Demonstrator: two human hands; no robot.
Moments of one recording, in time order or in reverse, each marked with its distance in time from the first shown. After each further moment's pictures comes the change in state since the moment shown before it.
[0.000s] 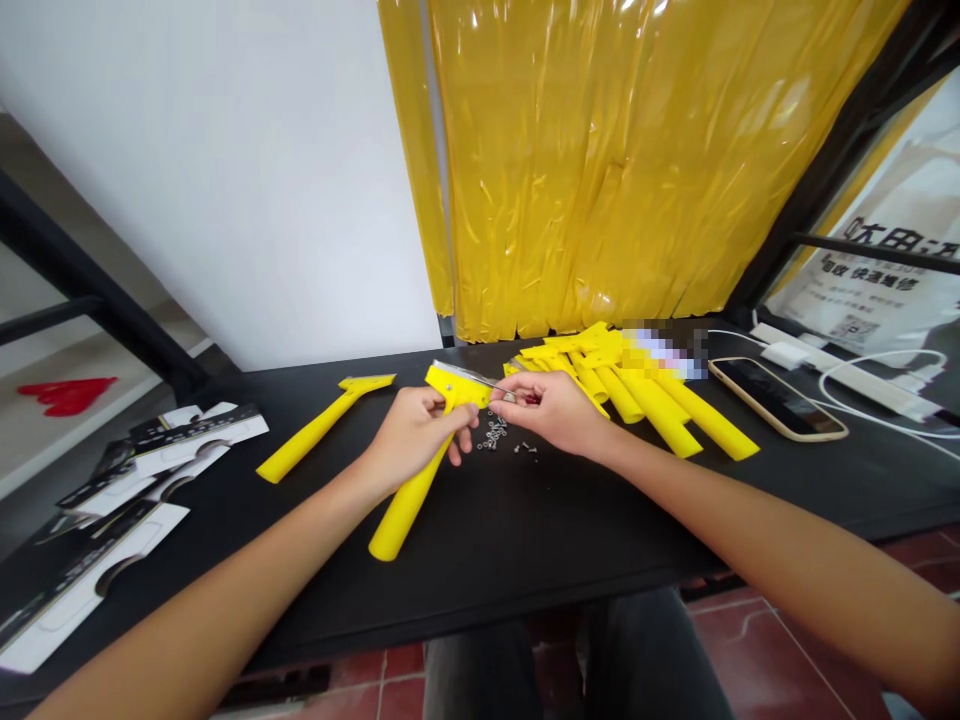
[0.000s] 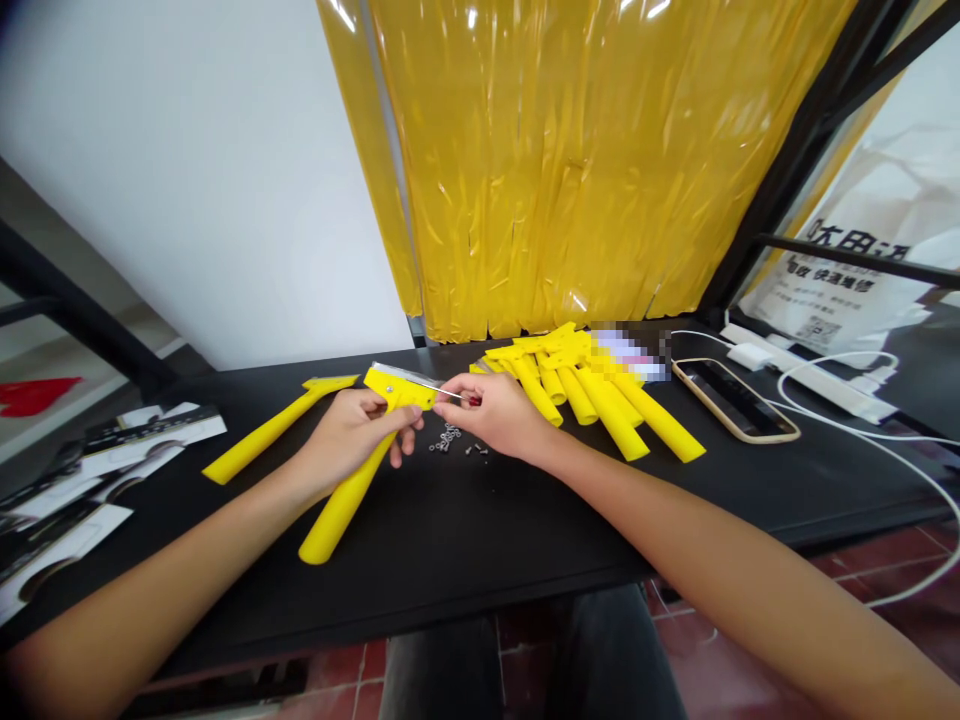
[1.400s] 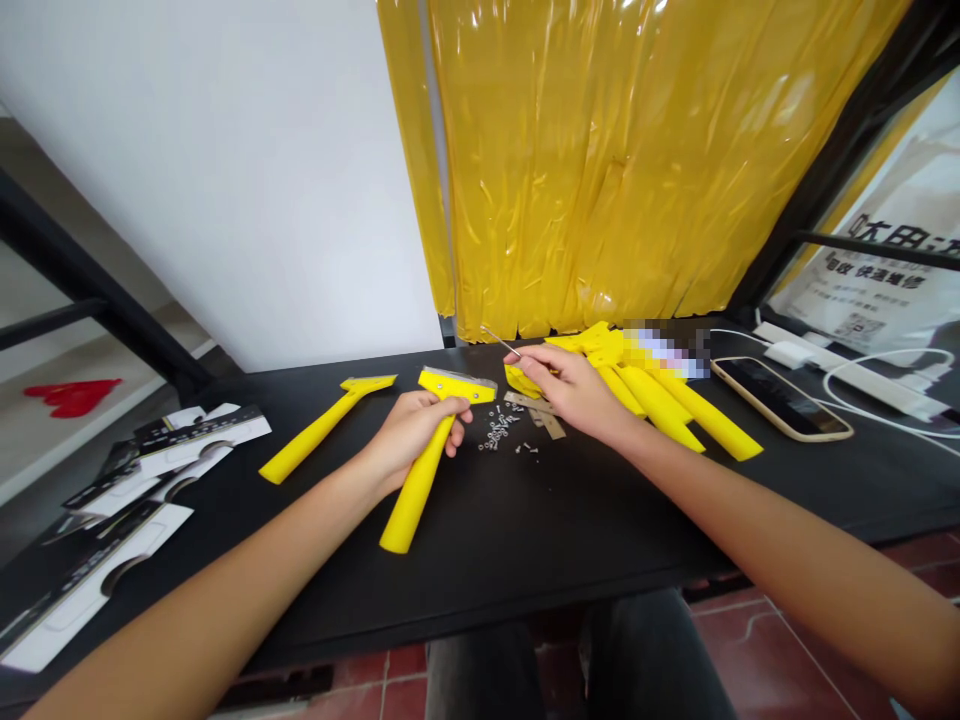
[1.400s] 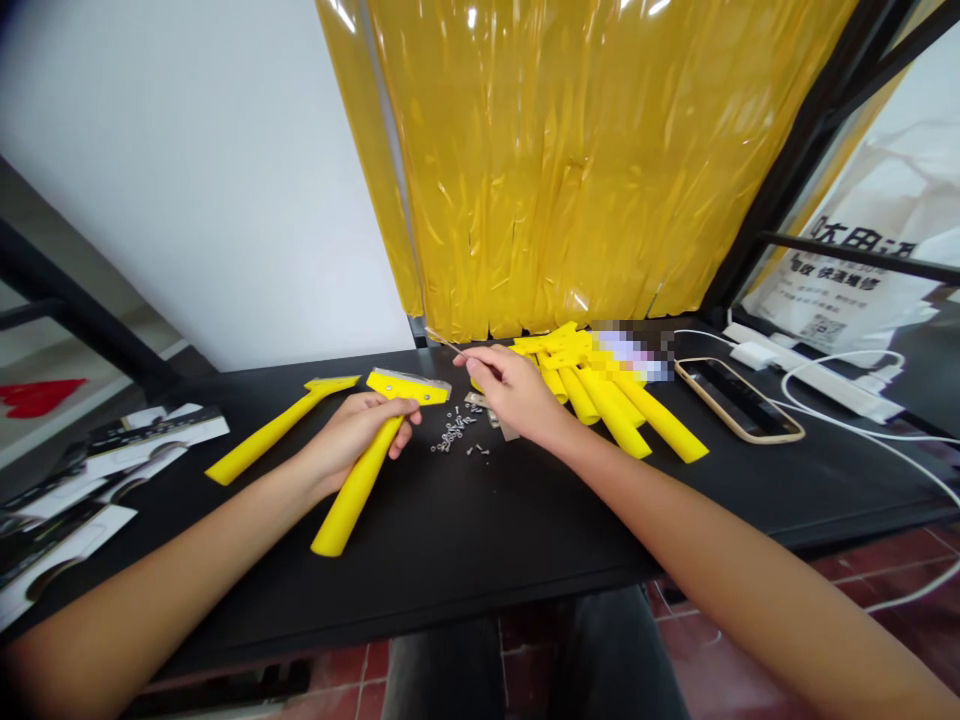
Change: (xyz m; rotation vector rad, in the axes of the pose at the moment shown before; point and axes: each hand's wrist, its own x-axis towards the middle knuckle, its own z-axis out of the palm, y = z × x) left_hand 0.014 -0.017 -0.004 -0.237 0.032 -0.200; right_hand 0.008 0.007 -0.021 -0.095 0.144 -0.074
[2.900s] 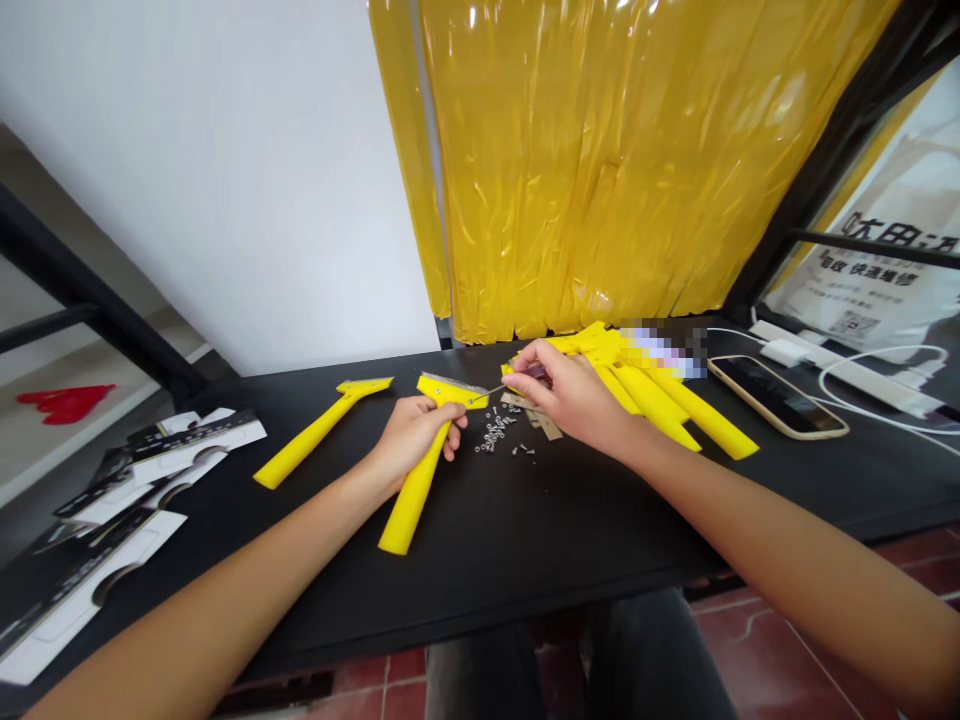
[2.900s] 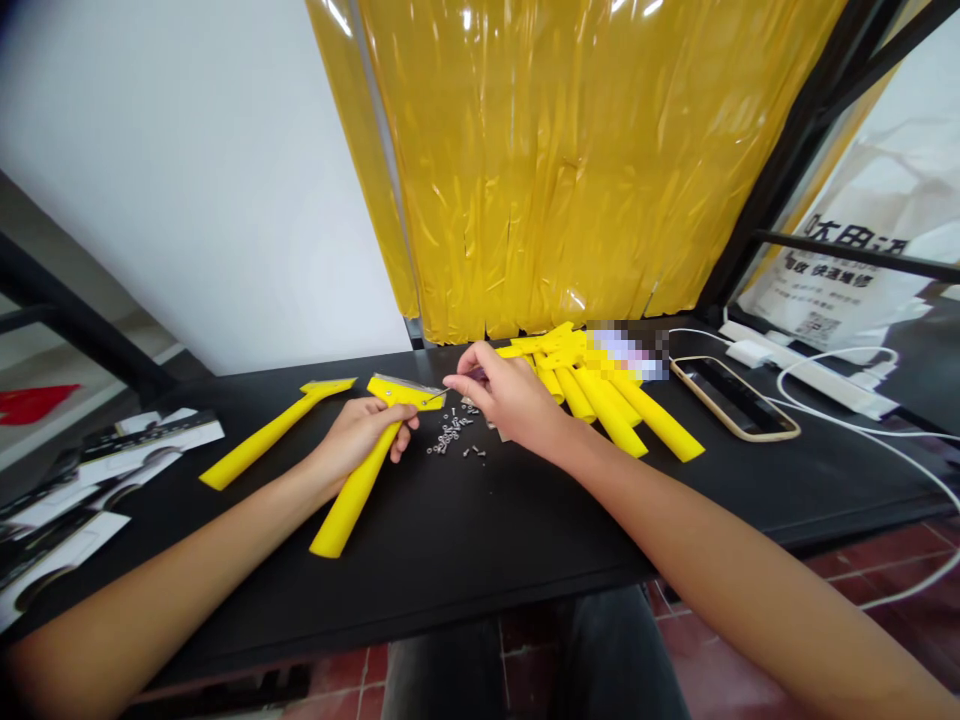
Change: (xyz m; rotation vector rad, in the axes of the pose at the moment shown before) left_hand 0.007 -0.010 0.002 0.055 0.073 0.021; right_hand -0.004 -0.007 -0.004 -0.161 -0.026 -0.037
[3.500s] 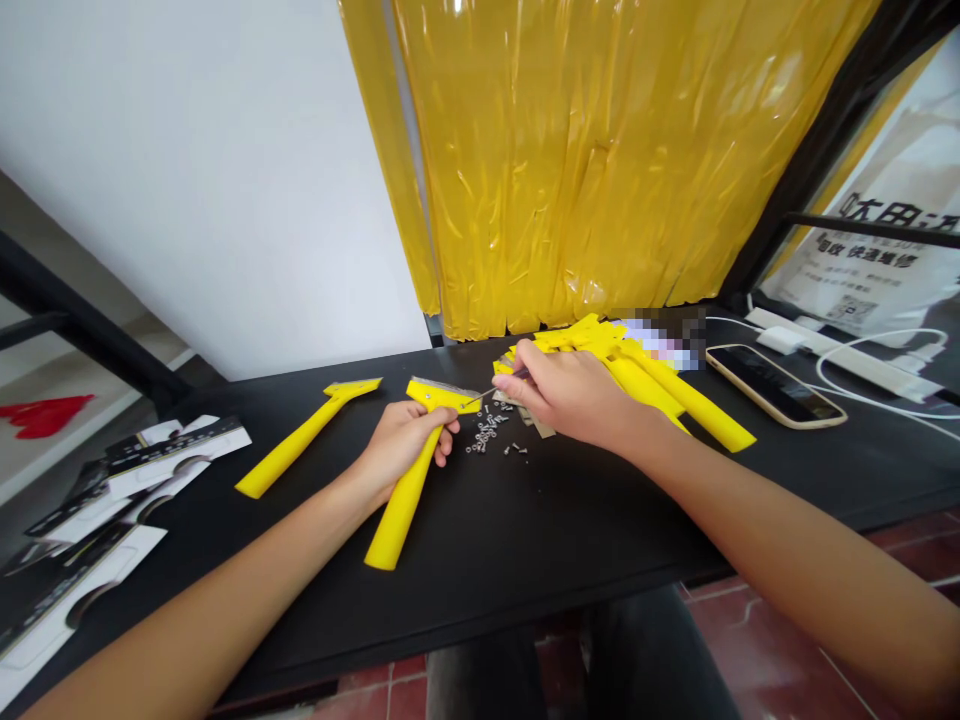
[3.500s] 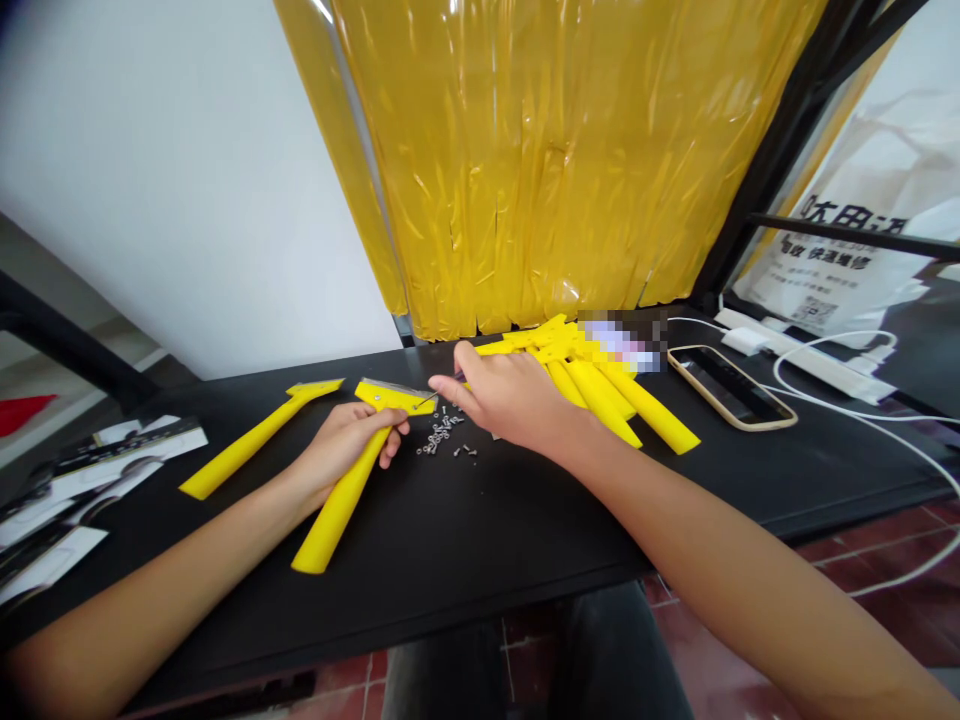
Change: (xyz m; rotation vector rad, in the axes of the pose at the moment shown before) left_hand 0.000 -0.004 -0.001 0.008 -0.016 -0.050; right_hand -0.003 -0.014 -0.013 -0.640 -0.086 -0.107
